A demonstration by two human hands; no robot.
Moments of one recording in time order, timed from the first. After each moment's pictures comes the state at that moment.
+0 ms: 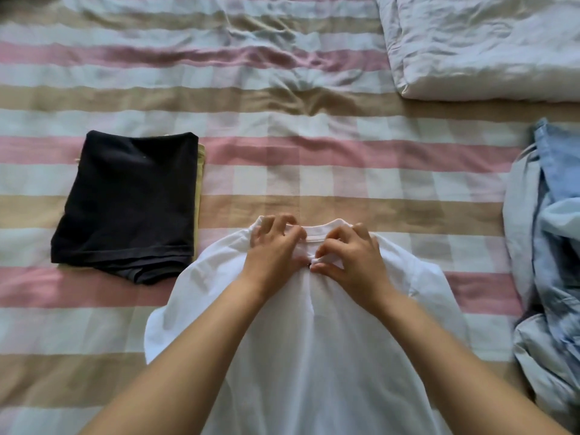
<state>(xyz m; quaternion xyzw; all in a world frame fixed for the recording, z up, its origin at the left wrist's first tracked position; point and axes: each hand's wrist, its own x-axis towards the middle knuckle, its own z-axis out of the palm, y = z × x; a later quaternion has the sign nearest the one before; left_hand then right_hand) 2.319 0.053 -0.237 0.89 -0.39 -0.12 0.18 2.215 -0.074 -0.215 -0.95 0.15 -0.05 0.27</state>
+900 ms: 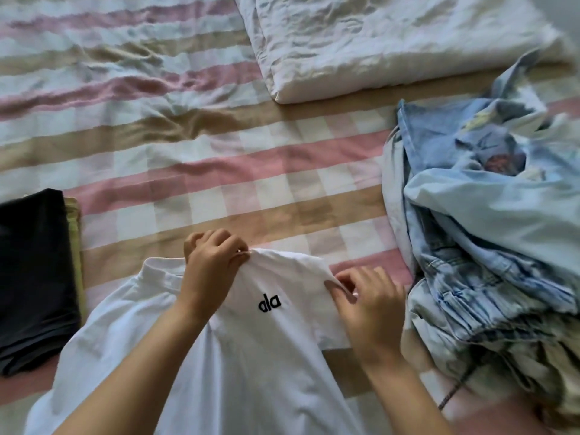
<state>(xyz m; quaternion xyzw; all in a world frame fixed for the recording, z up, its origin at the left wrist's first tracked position) 2.296 -0.014 -0.206 0.85 -0.47 -0.05 0.23 2.090 -0.118 -0.184 -0.87 0.43 -0.19 0.16</state>
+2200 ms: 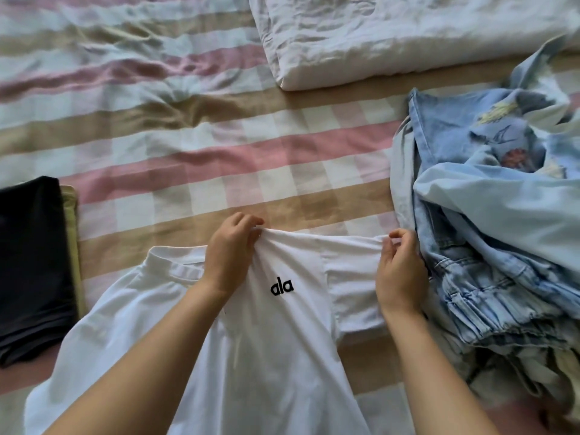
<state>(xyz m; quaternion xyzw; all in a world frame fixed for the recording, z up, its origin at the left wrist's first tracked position) 2.291 -0.047 -0.226 0.84 -0.41 -0.13 0.32 2.089 -0.180 -0.226 -0.76 0.57 -0.23 0.21</state>
